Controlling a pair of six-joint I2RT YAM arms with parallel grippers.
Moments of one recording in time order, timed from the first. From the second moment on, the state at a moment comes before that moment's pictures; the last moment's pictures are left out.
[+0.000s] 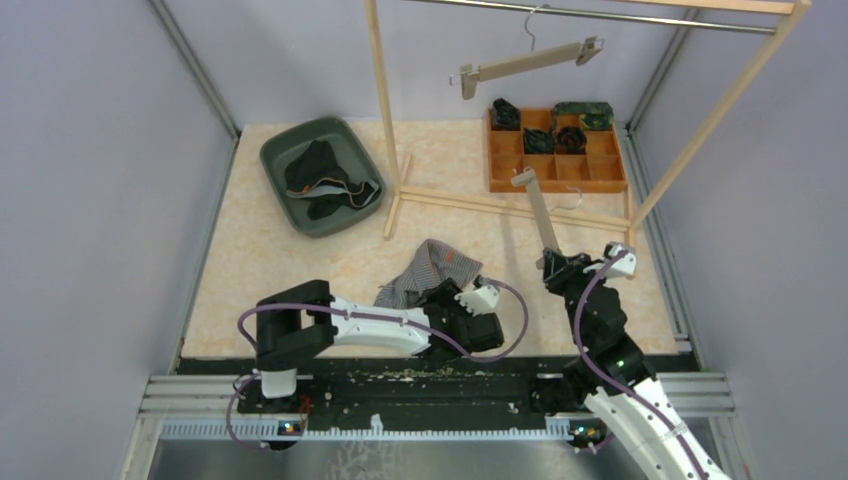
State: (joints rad) left arm -1.41 1.88 1.15 -0.47 -0.98 -0.34; right arm 0.49 0.20 0.30 -0.21 0.47 0.59
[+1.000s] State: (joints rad) left arm -1.36 1.89 1.17 -0.47 -1.04 -0.36; right arm 0.49 0.20 0.30 -0.21 0.47 0.59
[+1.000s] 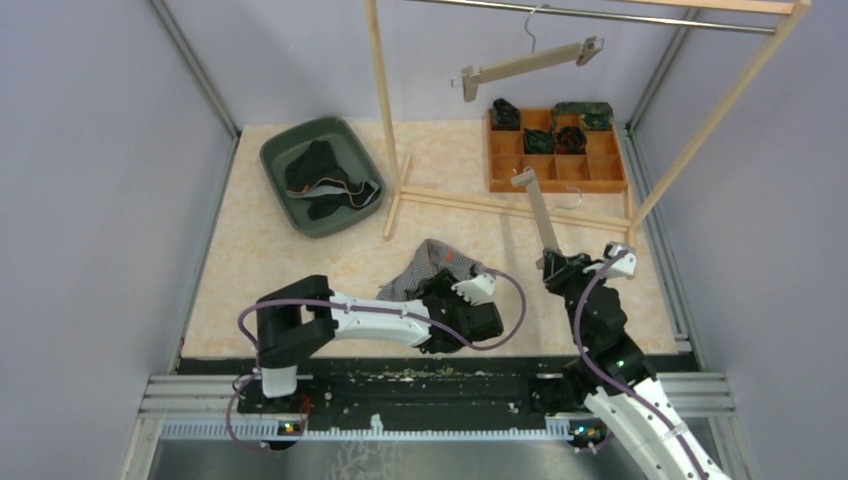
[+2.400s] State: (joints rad) left arm -1.44 1.93 1.10 -0.56 -1.10 -0.43; right arm 0.49 0.21 0.30 -0.20 0.47 0.59
